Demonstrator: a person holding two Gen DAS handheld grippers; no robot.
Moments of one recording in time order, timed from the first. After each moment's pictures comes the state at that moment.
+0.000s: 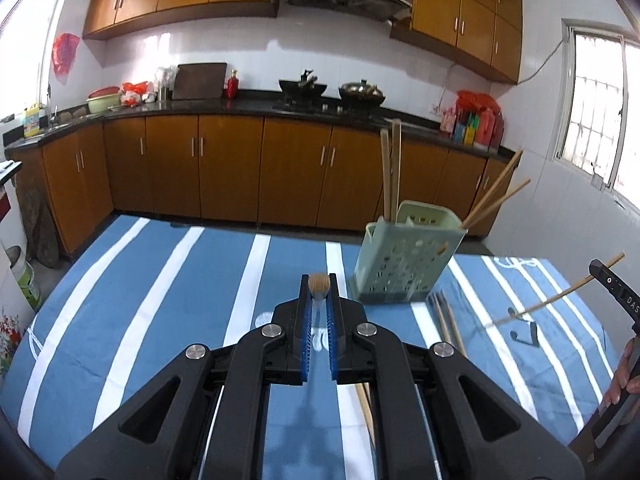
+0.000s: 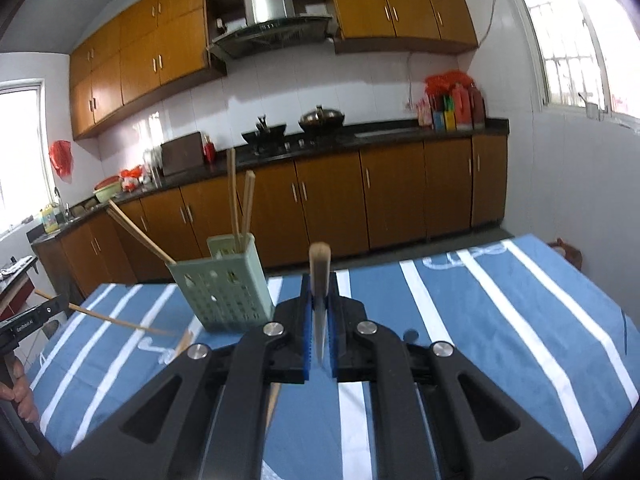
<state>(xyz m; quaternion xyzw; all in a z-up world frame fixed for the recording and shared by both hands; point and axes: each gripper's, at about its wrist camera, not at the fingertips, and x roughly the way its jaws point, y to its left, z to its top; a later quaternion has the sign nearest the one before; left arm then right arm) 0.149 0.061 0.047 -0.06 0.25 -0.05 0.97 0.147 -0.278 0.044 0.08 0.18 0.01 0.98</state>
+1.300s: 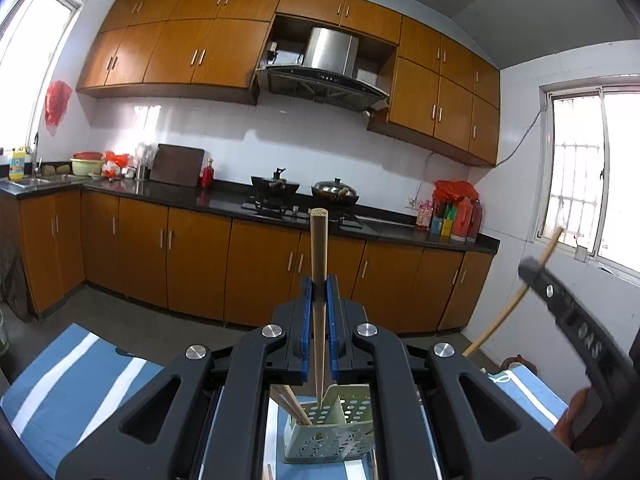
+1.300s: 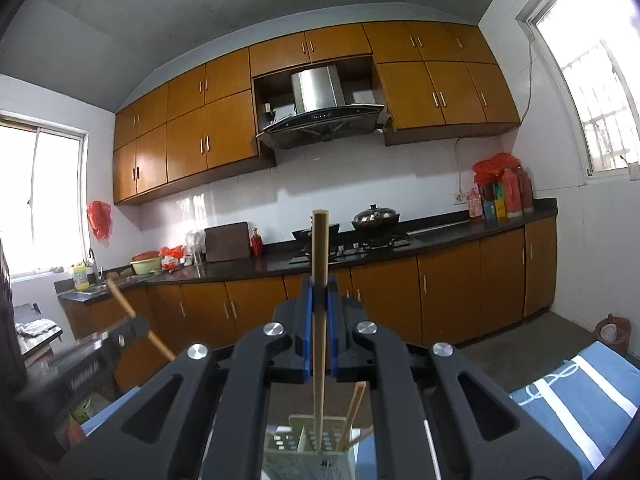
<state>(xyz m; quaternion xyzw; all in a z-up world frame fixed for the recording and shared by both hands) 0.226 -0.002 0.149 -0.09 0.09 -0.07 0.99 0.245 -0.213 0.161 0.09 0.01 0.07 0.99</state>
